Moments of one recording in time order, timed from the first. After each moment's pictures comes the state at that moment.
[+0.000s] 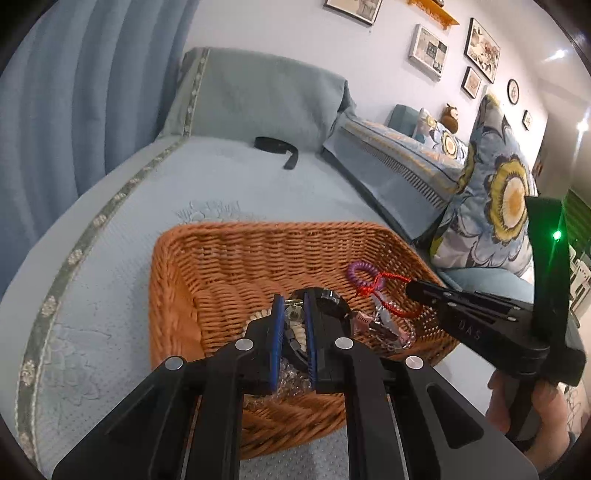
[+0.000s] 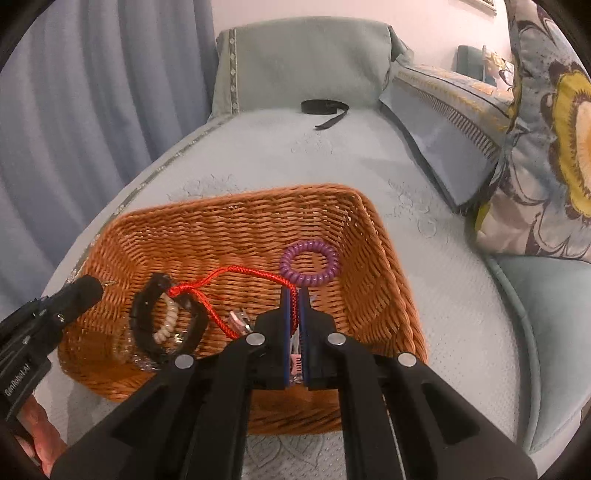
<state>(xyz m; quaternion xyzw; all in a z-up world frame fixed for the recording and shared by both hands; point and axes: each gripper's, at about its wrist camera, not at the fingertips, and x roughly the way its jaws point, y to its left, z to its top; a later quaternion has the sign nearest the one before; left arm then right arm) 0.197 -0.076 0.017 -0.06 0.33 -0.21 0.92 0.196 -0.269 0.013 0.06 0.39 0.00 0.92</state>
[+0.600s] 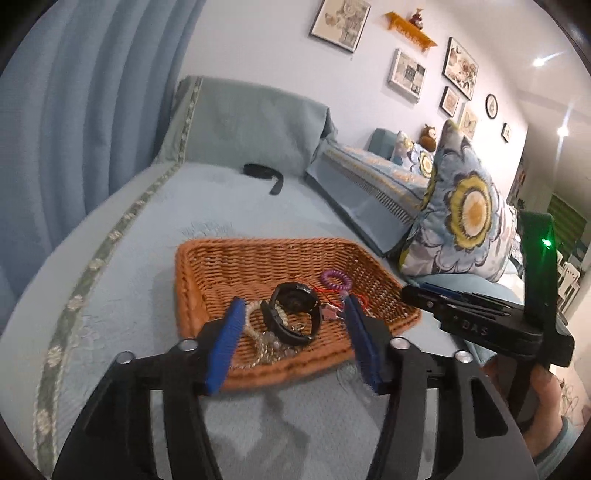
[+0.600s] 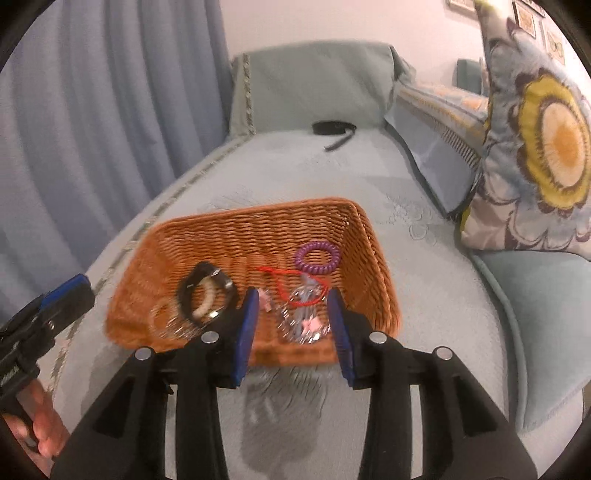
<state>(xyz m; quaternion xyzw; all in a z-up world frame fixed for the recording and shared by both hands) 0.121 -0.043 0.054 -0.07 0.27 -0.24 0.93 0.109 -0.270 0.054 0.07 0.33 0.03 0.94</state>
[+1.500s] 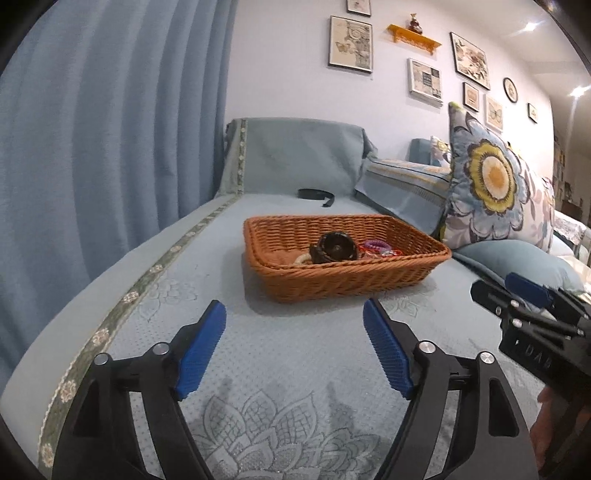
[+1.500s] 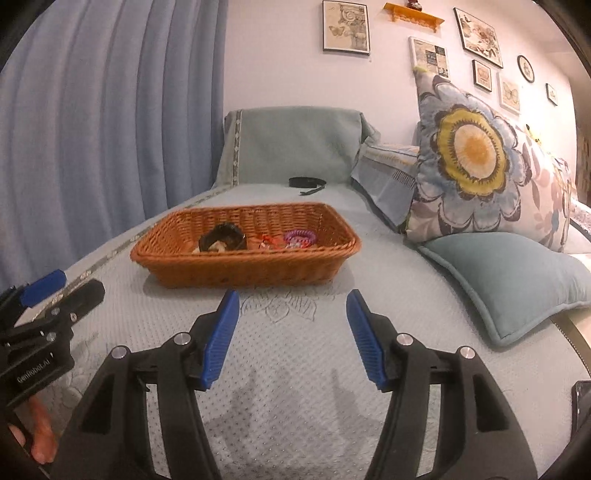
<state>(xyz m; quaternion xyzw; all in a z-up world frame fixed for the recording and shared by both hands) 0.005 -0.037 -0.003 0.00 0.19 -0.11 0.98 -0.016 -0.229 -0.004 0.02 0.21 -0.05 0.98</state>
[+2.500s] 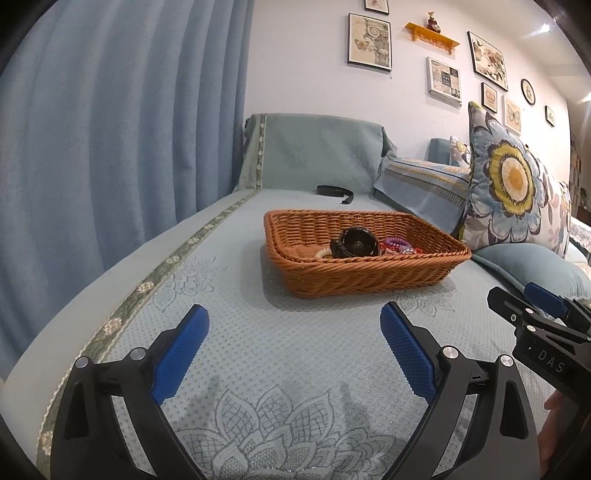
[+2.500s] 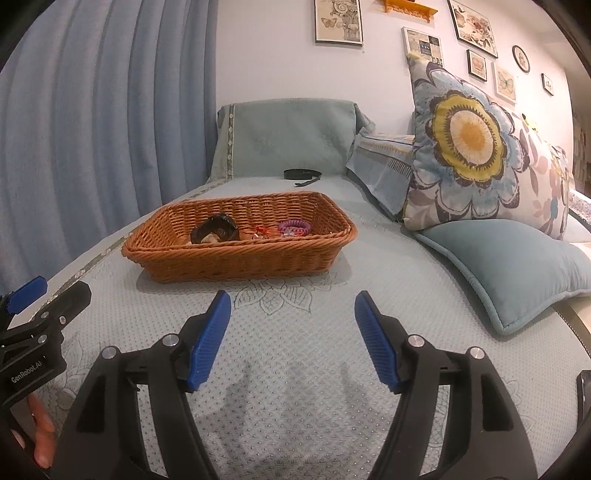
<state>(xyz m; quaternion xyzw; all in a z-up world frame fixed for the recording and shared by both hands) 0.009 -0.032 -0.006 -0.01 0.20 -0.07 0.98 -0.014 -0.231 -0.009 0.04 0.22 -0.05 0.97</state>
